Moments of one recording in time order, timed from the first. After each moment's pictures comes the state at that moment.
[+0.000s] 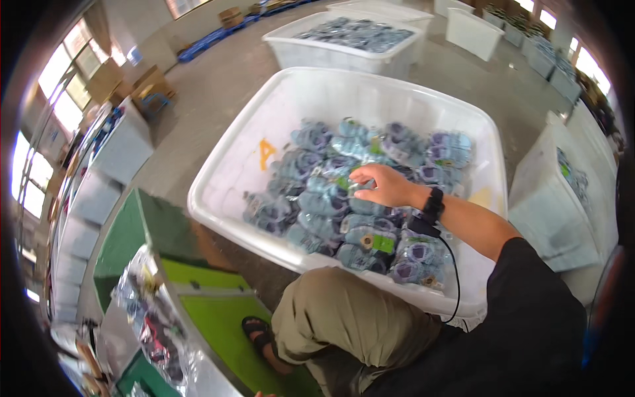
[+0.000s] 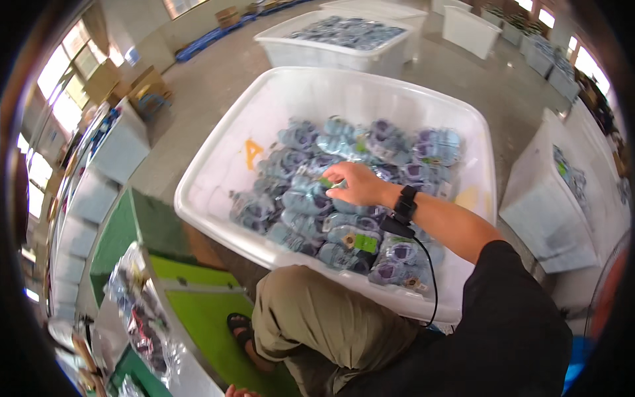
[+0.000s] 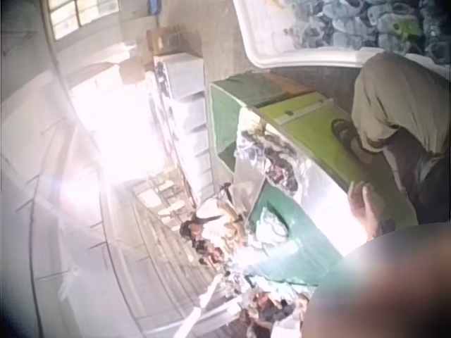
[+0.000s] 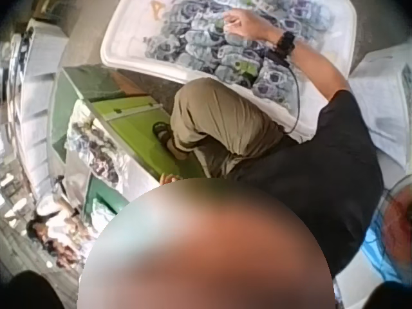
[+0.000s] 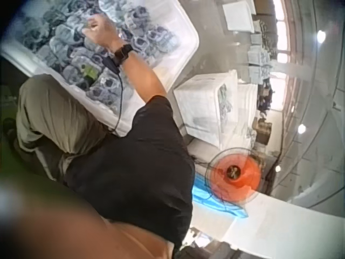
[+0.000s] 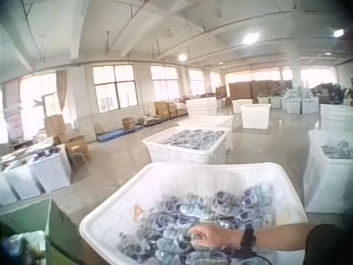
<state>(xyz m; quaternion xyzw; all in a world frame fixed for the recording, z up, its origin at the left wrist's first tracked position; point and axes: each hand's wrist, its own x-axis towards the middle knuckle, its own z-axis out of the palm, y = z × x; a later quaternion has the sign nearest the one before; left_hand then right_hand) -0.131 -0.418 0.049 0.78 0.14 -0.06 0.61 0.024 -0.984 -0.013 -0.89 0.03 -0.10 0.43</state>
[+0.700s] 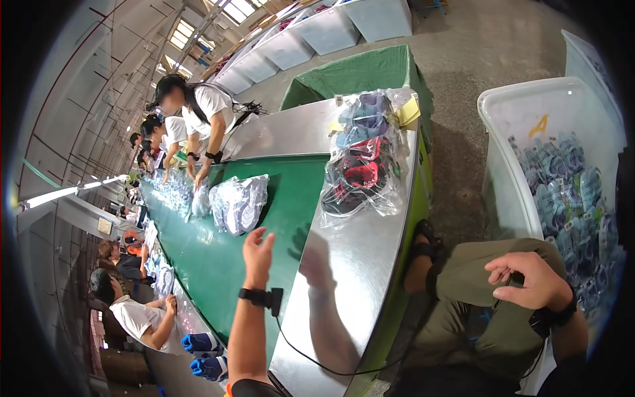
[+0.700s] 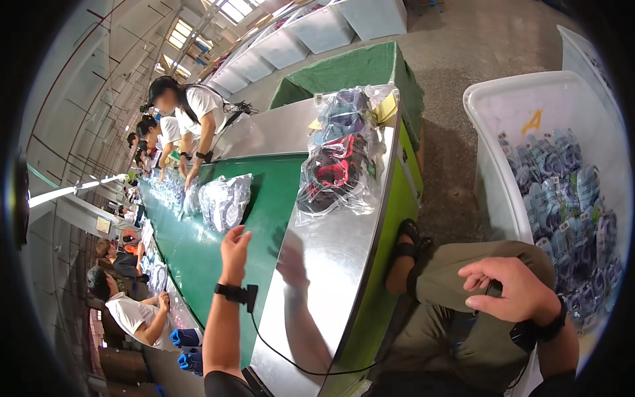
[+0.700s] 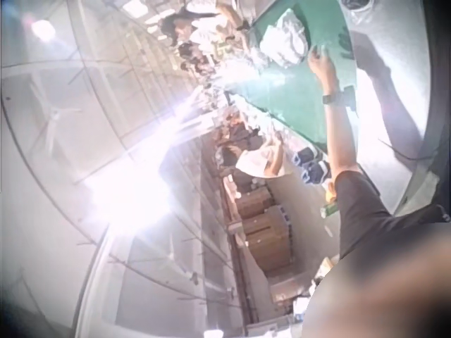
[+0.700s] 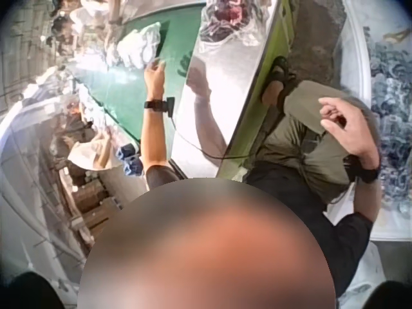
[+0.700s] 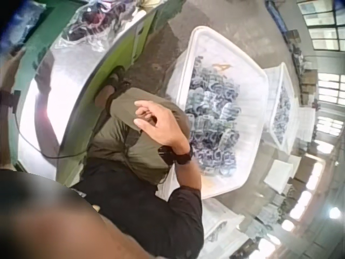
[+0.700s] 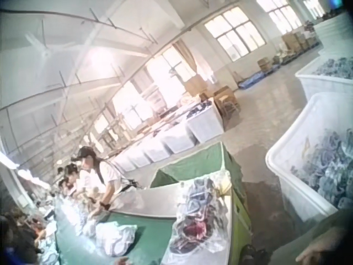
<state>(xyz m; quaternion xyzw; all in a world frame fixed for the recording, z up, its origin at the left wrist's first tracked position) -0.043 -0.061 0.035 0.85 0.31 0.22 0.37 0.021 -0.704 0.081 -0.76 -0.28 0.26 0.53</state>
